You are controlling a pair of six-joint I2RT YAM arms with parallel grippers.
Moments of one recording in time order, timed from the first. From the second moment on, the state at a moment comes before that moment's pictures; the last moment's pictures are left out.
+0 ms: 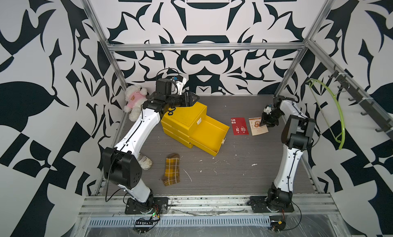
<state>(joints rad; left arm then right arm) -0.33 1.62 1.57 -0.43 0.59 -0.36 -0.25 2.31 1.94 -1.16 -0.23 -0.03</state>
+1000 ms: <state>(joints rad) -0.10 1.66 1.63 -0.53 0.39 -0.31 0.18 1.50 1.38 -0.86 -0.02 0.14</state>
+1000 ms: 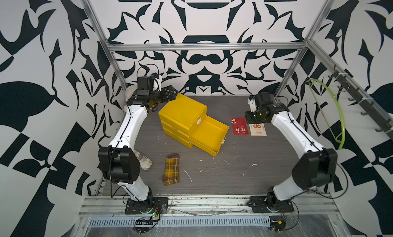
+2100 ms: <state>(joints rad) -0.05 1.80 1.61 -0.62 0.60 -0.23 0.44 1.36 0.89 -0.45 -0.35 0.48</state>
